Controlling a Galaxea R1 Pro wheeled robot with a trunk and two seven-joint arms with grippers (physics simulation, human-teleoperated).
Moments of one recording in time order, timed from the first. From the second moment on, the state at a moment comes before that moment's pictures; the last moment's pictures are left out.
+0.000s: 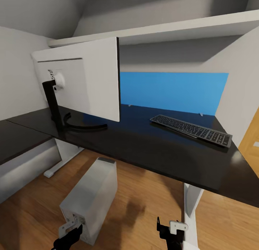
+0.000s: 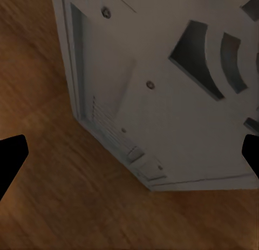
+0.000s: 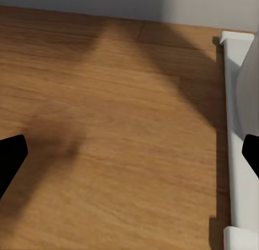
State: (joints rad) left arm -0.33 0.04 0.13 -0.42 0.34 -0.12 0.03; right arm -0.31 0.08 0.23 -0.38 -0.19 -0.52 -0.27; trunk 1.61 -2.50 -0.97
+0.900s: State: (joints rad) left arm -0.33 0.04 0.13 -0.42 0.34 -0.12 0.03; right arm -0.31 0.08 0.23 -0.38 -0.19 -0.52 -0.27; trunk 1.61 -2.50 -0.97
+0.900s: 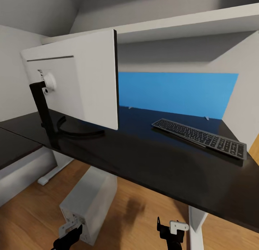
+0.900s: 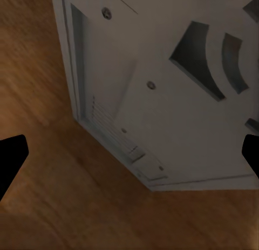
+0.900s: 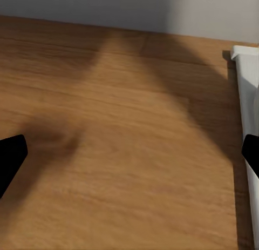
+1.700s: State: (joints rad) left arm -0.33 0.04 0.13 -0.42 0.34 -0.12 0.03; right arm -0.31 0.08 0.23 -0.37 -0.19 -0.52 -0.27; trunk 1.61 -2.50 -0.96
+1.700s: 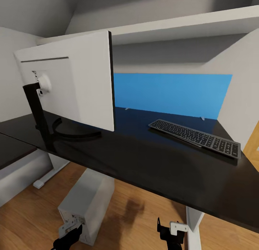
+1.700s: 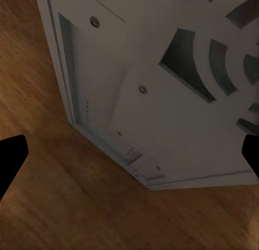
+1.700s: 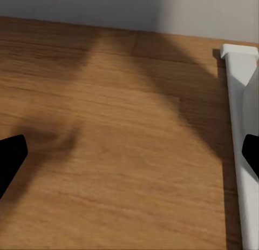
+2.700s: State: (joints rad) left arm -0.33 0.04 0.13 -0.42 0.34 -0.12 0.03; right arm -0.31 0.08 0.22 -0.37 -0.19 -0.52 -0.27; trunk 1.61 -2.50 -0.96
